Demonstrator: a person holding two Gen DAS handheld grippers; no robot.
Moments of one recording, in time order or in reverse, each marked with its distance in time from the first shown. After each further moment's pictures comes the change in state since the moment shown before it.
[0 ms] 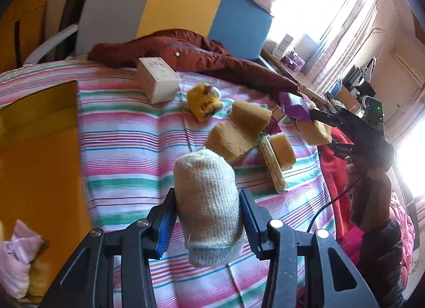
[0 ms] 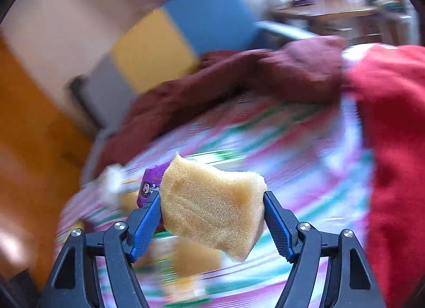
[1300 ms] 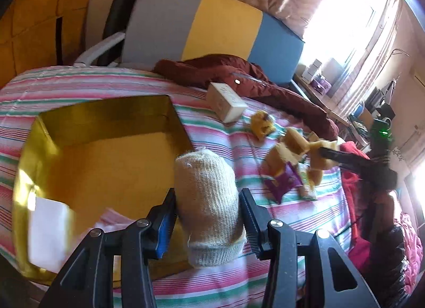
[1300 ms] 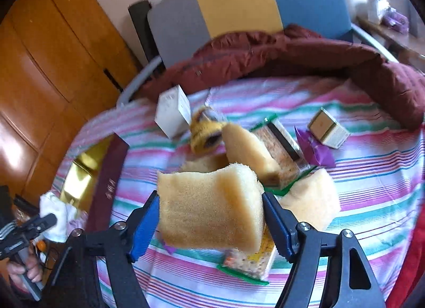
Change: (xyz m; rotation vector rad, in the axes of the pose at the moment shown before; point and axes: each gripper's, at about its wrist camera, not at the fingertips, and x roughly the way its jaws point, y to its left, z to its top) left arm -0.091 0.091 -0.009 -0.078 -0.091 0.139; right arm 0.027 0.100 -0.054 -0.356 0.201 0.087
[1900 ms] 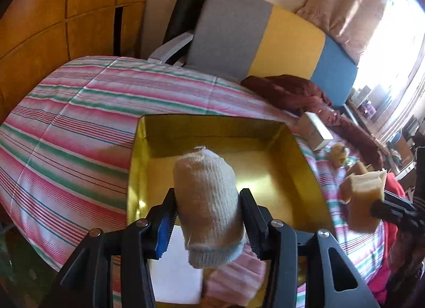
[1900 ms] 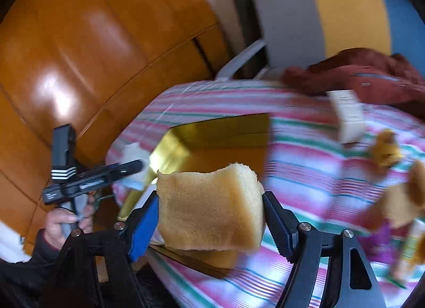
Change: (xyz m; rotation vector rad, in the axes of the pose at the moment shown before) left arm -0.025 0.151 0.025 -0.138 -0.005 0.202; right arm 0.053 0.240 -0.025 -0.262 0.103 0.308
